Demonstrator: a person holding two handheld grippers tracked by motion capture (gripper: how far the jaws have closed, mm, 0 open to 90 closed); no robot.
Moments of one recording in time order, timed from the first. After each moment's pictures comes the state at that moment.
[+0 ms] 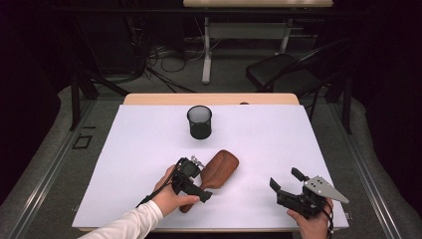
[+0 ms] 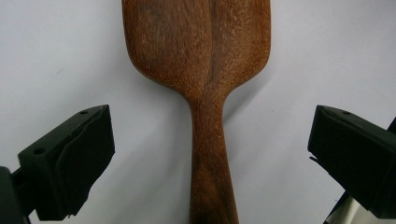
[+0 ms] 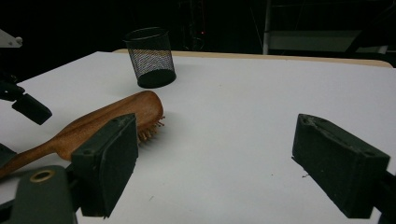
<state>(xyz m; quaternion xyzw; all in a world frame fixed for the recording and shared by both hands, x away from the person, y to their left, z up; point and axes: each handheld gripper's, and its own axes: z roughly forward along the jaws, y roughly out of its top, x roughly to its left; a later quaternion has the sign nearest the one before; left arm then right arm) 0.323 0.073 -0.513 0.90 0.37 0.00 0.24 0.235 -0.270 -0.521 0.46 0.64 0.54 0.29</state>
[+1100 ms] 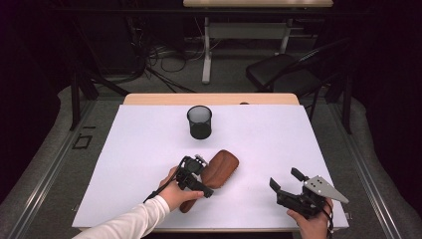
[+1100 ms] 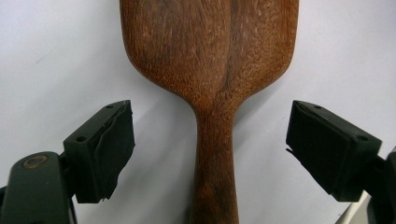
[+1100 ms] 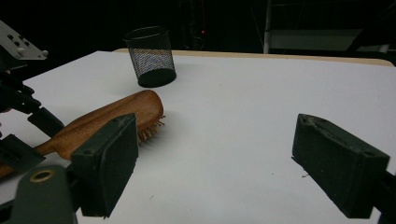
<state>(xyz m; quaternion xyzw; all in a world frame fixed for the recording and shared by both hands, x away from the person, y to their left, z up) 0.336 0.063 -0.523 0.90 0.39 -0.03 0.20 0.235 -0.270 -0.521 0.46 0.64 0.54 0.29</state>
